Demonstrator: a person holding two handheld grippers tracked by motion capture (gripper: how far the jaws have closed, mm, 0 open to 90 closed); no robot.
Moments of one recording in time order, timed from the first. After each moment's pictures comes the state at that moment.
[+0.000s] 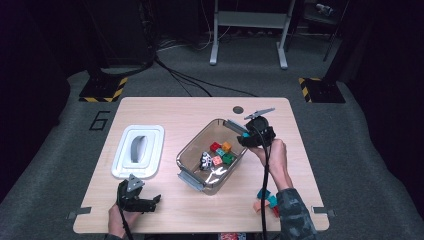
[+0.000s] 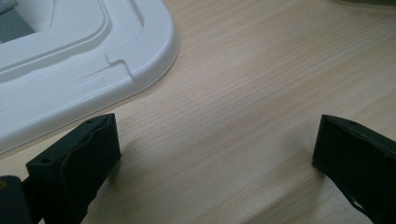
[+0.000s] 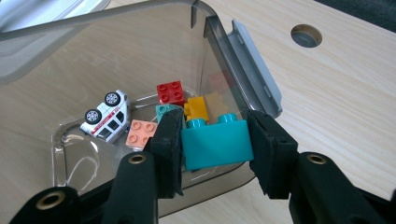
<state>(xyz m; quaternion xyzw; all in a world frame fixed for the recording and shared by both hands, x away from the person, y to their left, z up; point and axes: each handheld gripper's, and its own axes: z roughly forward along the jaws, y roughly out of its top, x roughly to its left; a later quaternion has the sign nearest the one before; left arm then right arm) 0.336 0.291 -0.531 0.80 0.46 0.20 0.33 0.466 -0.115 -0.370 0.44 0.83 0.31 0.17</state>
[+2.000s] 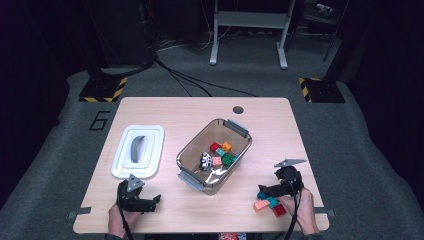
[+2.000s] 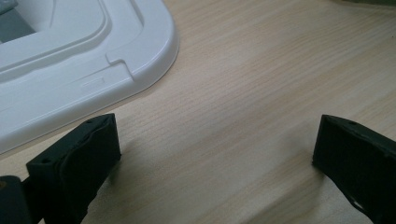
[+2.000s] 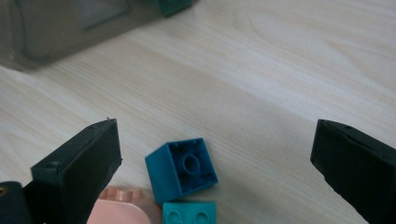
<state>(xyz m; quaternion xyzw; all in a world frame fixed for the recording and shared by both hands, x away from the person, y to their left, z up) 0.336 0.292 -0.531 0.80 0.46 0.20 0.33 0.370 -0.203 -0.468 0.49 0.81 0.29 0.12</state>
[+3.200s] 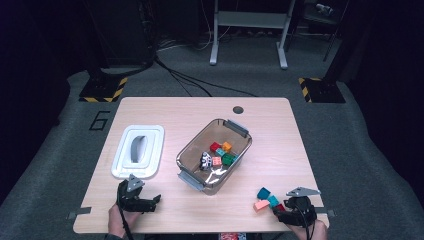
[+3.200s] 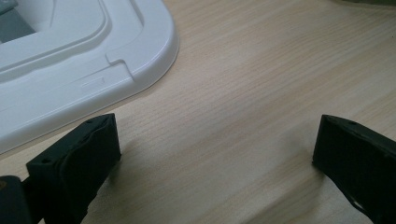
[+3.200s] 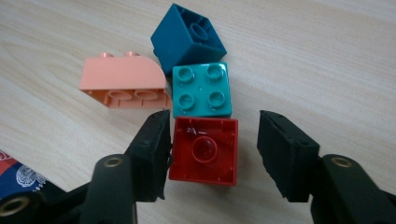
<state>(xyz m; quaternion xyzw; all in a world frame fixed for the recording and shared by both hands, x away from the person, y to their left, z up) 0.336 0.291 -0.531 0.80 0.46 0.20 0.33 0.295 -0.228 -0.496 0.52 0.80 0.29 0.13</state>
